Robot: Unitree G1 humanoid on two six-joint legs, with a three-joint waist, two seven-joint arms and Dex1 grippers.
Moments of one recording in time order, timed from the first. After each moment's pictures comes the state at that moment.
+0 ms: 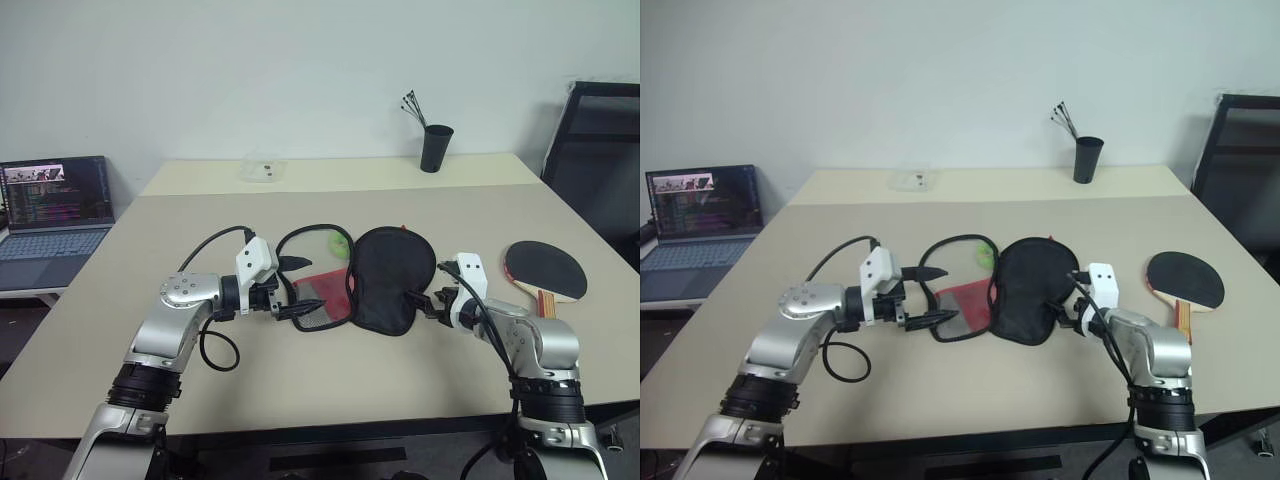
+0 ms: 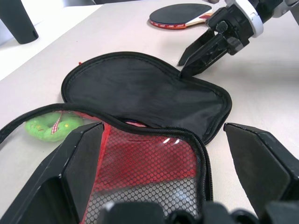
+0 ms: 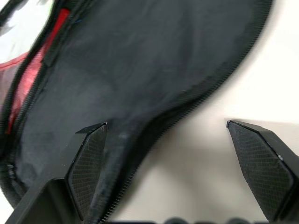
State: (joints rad) left arm -0.57 0.61 -0.06 0.16 -0.29 0.17 -1.13; right arm -0.54 -0.23 -0.19 -0.06 0.31 1.12 0.31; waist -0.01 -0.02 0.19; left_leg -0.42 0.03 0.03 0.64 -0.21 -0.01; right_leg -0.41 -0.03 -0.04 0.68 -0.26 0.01
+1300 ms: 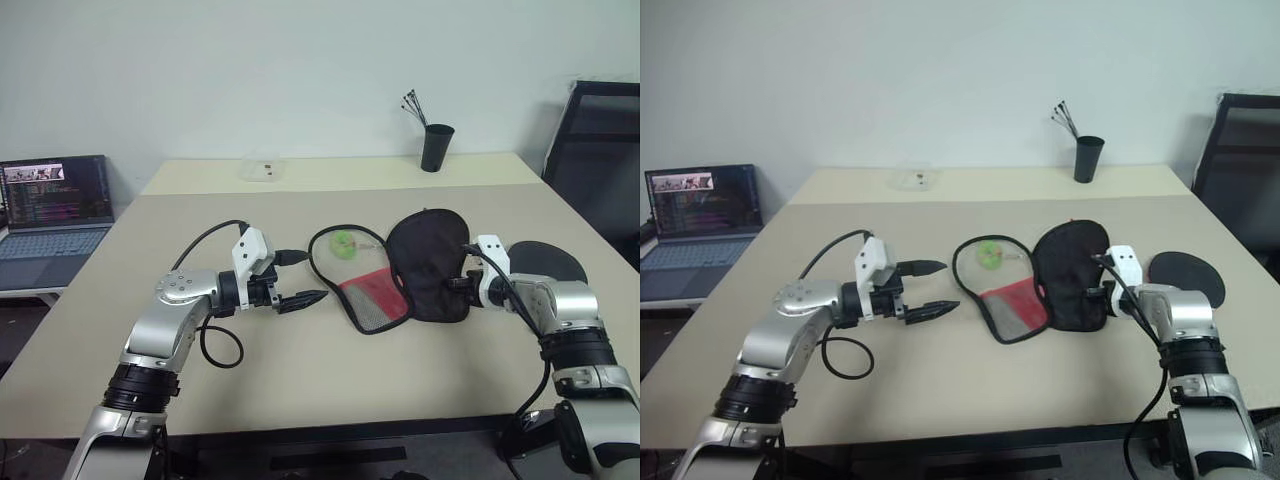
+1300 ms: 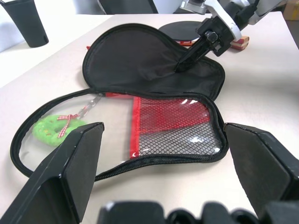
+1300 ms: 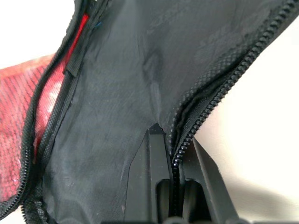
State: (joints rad) left arm -0.56 0.61 -0.03 0.07 -0.35 0.28 -1.08; right arm -0.77 -0.52 -0.05 0.44 0.28 0.92 0.58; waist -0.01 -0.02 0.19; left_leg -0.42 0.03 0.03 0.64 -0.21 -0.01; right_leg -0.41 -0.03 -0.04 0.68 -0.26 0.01
